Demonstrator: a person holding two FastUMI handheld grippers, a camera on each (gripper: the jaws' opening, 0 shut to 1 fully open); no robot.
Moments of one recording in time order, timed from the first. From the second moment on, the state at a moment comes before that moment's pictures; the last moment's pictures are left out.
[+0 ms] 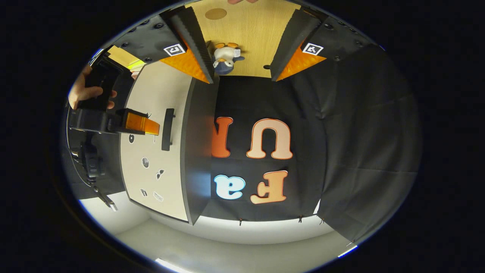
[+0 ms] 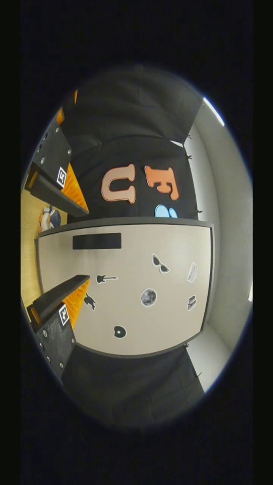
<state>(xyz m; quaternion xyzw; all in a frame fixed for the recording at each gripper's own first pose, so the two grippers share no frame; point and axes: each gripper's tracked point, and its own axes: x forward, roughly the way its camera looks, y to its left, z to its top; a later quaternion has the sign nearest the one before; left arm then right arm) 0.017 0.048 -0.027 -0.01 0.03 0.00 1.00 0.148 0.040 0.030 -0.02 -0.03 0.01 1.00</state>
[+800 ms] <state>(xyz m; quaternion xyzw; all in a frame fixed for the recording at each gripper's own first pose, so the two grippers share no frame) 0.038 0.091 -0.051 -0.01 0.05 0.02 1.00 0.243 0.041 0.012 -0.01 -0.01 -0.01 1.00</state>
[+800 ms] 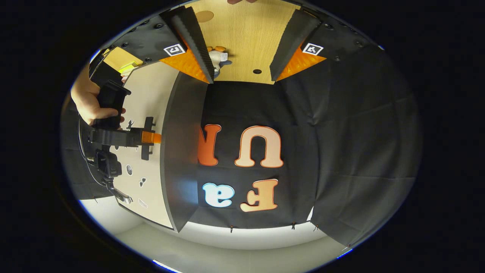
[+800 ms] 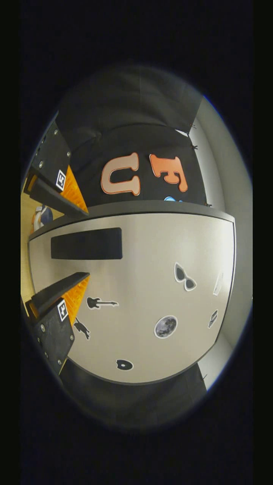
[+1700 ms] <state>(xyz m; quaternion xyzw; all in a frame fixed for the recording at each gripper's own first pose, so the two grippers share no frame) 0.001 0.068 -0.045 0.00 0.04 0.02 1.00 0.202 0.029 0.008 0.03 -0.01 0.00 1.00</state>
